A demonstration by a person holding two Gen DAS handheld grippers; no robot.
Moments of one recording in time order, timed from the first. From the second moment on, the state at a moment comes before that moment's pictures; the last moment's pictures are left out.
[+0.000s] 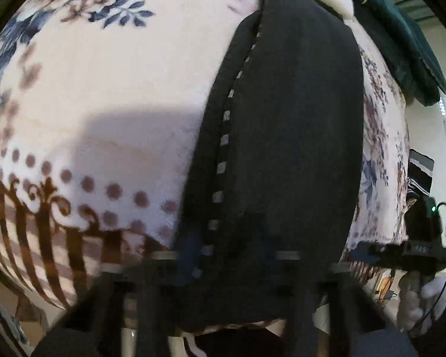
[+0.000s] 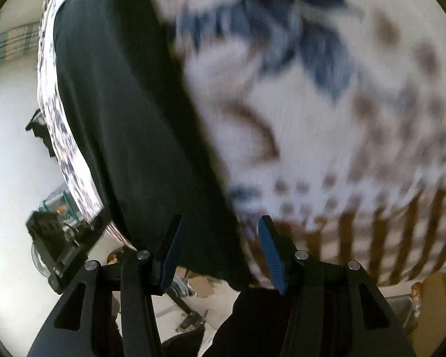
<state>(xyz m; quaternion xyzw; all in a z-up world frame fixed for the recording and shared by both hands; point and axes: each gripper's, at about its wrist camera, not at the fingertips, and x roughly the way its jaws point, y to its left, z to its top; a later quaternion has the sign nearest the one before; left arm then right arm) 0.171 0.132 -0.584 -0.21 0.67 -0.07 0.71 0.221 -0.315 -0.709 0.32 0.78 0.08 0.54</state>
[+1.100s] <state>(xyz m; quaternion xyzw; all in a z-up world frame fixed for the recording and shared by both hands) 0.101 0.167 -0.592 -0.27 0.65 -0.07 0.70 0.136 -0.222 -0.720 0.28 0.78 0.06 0.55</state>
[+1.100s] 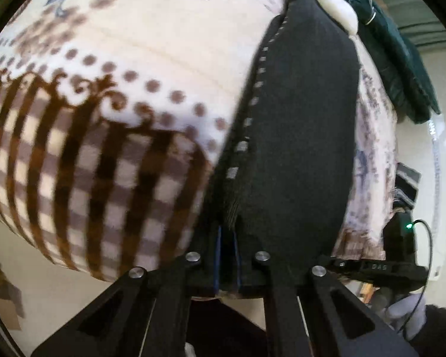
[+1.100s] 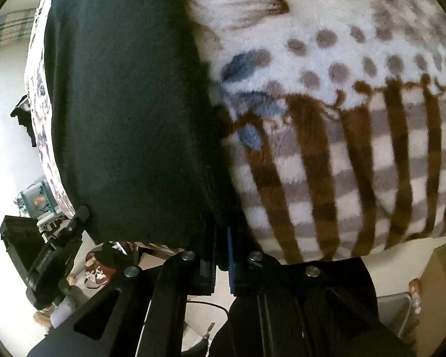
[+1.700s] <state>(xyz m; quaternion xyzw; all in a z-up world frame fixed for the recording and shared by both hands) 0.111 0.167 -0.628 -0.33 0.66 -0.13 0.66 0.127 -0.192 -0.752 0.37 0.78 0.09 0.49</state>
